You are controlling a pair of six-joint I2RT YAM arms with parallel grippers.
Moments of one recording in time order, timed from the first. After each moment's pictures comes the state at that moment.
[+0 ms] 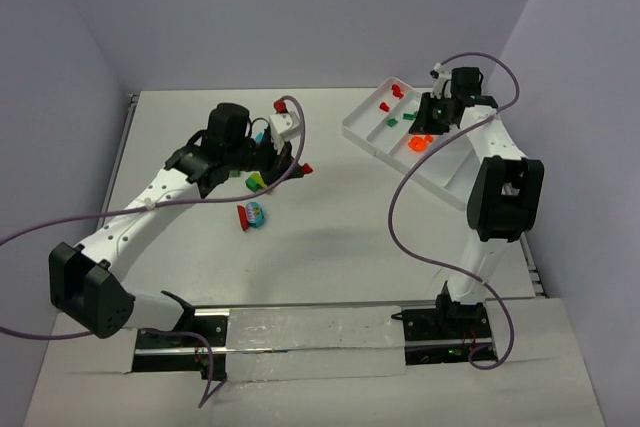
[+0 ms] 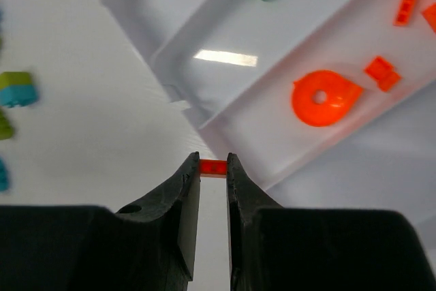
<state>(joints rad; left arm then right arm) -0.57 1.35 1.21 -0.41 0.62 0.24 -0.08 1.88 1.58 -0.58 -0.42 0.03</state>
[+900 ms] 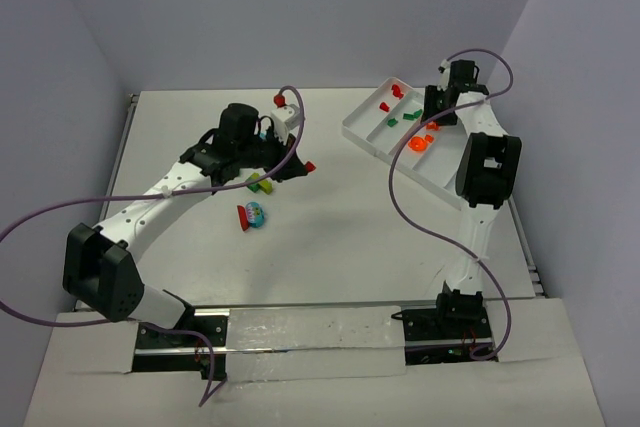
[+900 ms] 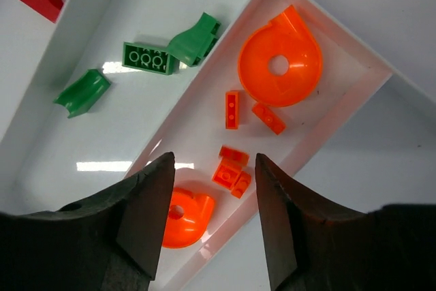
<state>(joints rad) -0.56 1.46 1.22 -0.33 0.54 -0.03 -0.14 2.33 2.02 -0.63 -0.15 0.01</state>
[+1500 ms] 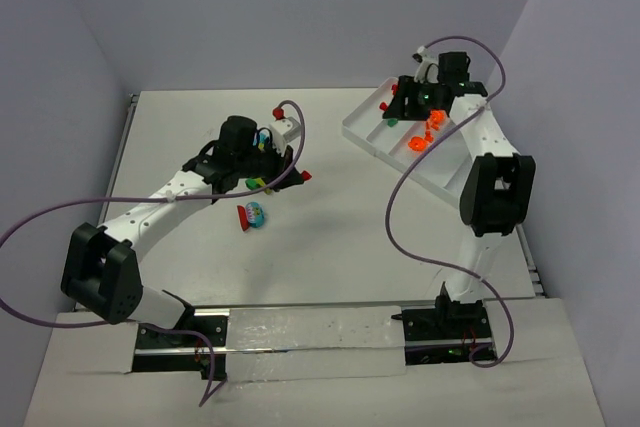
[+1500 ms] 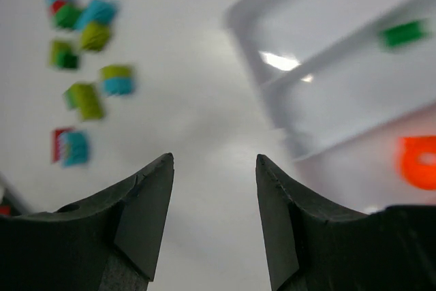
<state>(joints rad) -0.55 1.44 1.09 -0.24 0.54 0.01 -0.03 1.99 1.79 -0.64 -0.55 0.08</state>
